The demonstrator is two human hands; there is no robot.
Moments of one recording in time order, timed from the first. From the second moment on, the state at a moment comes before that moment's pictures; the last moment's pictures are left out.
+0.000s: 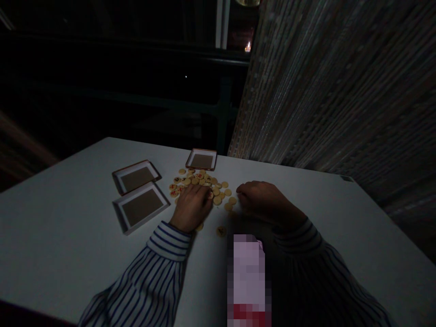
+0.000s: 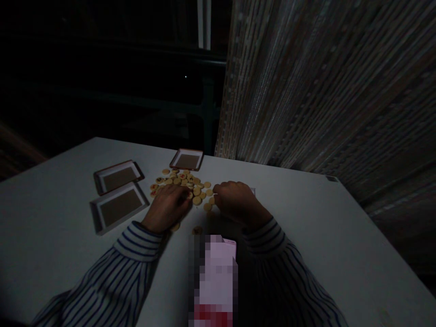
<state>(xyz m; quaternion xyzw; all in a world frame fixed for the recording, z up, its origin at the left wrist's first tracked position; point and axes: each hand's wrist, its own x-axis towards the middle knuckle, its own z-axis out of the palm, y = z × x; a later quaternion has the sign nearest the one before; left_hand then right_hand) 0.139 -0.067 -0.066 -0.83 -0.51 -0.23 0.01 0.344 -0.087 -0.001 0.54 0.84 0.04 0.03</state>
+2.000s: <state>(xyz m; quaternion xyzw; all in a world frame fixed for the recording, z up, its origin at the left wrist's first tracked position) 0.186 -0.106 -0.064 -0.57 -0.36 -0.42 -0.60 0.369 -0.108 0.030 0.58 0.81 0.06 -0.03</state>
